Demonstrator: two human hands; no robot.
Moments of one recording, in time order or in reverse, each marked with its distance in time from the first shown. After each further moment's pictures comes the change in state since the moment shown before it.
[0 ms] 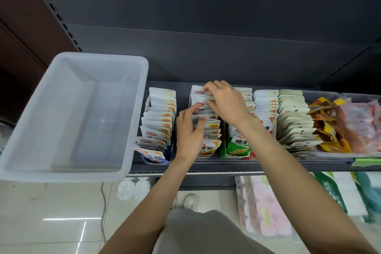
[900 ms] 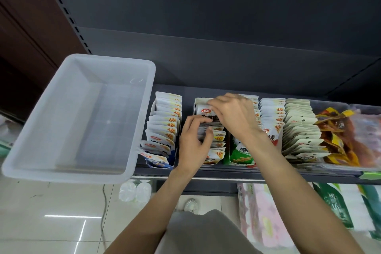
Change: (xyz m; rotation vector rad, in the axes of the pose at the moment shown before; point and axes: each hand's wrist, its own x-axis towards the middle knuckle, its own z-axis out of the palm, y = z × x) left_hand -0.006 -0.005 -0.004 0.142 0.064 0.272; right_hand -0.010 -0.007 -0.001 -0.197 0.124 -0.084
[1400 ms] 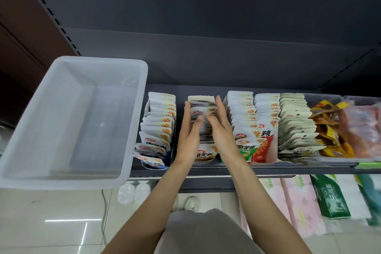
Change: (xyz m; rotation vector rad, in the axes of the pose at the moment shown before) left_hand 0.009 0.017 -0.002 -0.495 -0.135 -0.461; right_hand -0.036 -0.051 0.003 1.413 -0.057 0.799
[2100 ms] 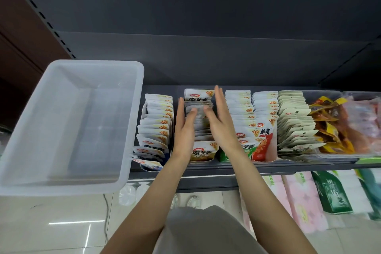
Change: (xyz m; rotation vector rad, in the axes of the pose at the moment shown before) left_hand 0.013 0.009 0.001 -0.052 0.049 0.022; right_hand 0.018 -0.002 -0.008 -0.269 0.015 -0.143
